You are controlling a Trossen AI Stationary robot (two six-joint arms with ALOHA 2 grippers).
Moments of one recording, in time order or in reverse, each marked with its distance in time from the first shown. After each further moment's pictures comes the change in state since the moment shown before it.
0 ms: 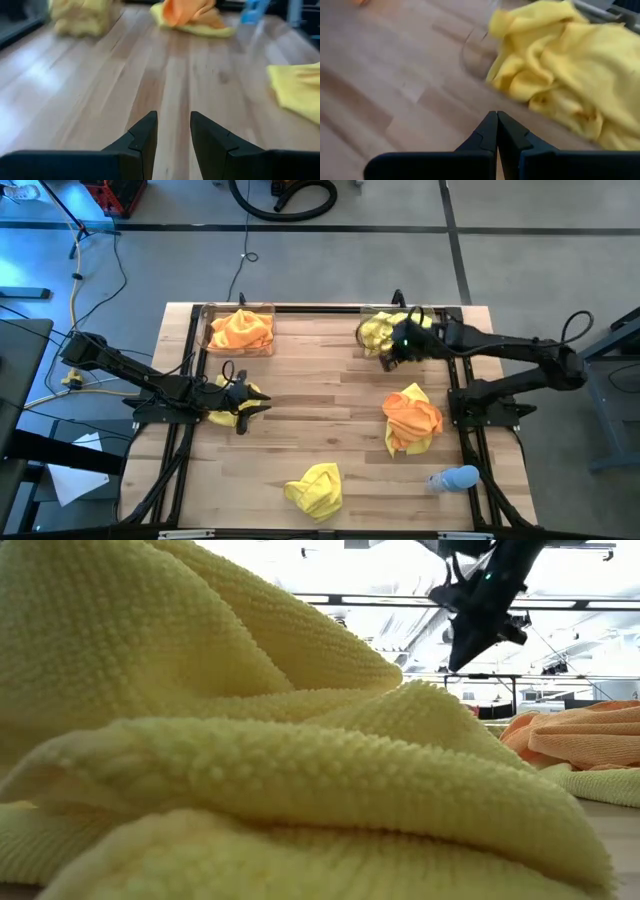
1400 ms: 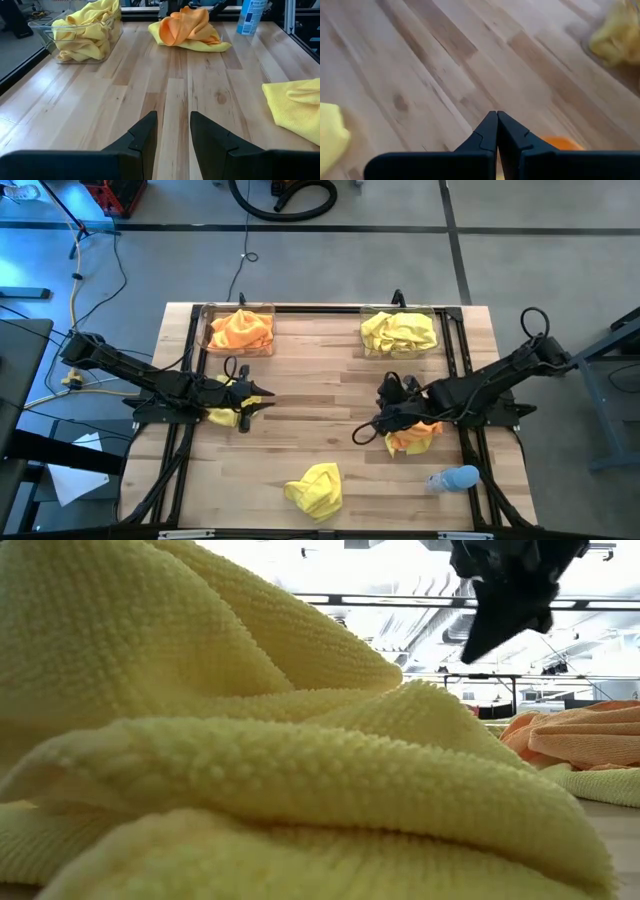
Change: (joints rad) left arm 0.000 0.000 0.180 -0.175 -0.014 0.075; right arm 0.653 0.168 -0.015 0.072 0.236 0.286
